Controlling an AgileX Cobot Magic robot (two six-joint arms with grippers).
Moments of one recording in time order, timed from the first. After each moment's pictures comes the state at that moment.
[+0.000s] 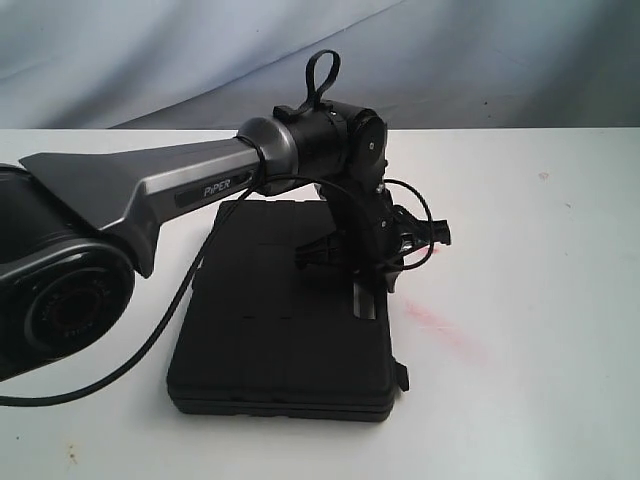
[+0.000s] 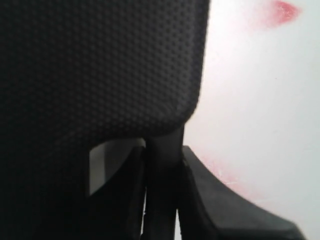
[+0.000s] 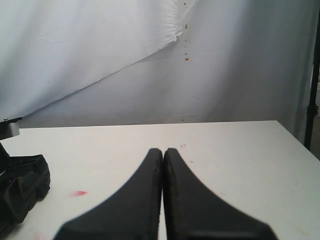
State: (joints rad) left arm -0.74 2.47 -2.04 -0.18 1.05 -0.67; right arm 0.11 0.00 0.00 0.05 0.12 -0.02
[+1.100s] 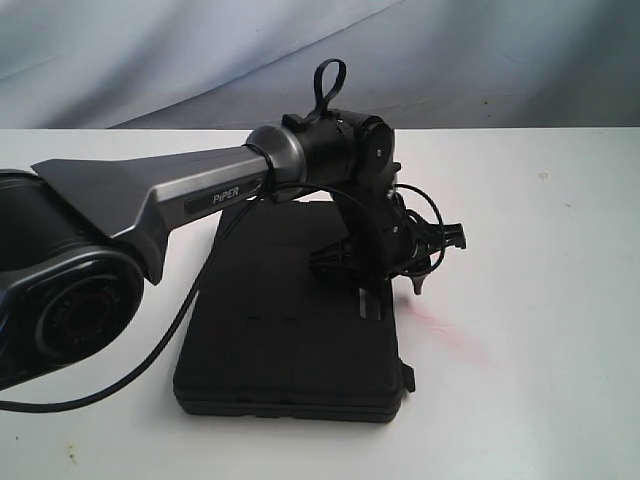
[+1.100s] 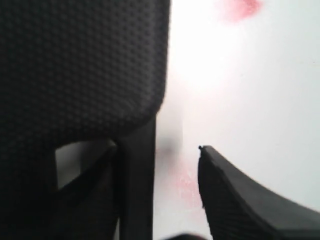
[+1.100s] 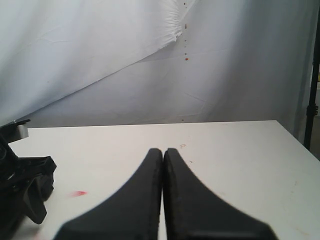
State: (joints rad) left arm -0.75 2.48 -2.05 -0.23 1.00 -0.63; right arm 0.11 0.00 0.00 0.05 0.12 -0.02
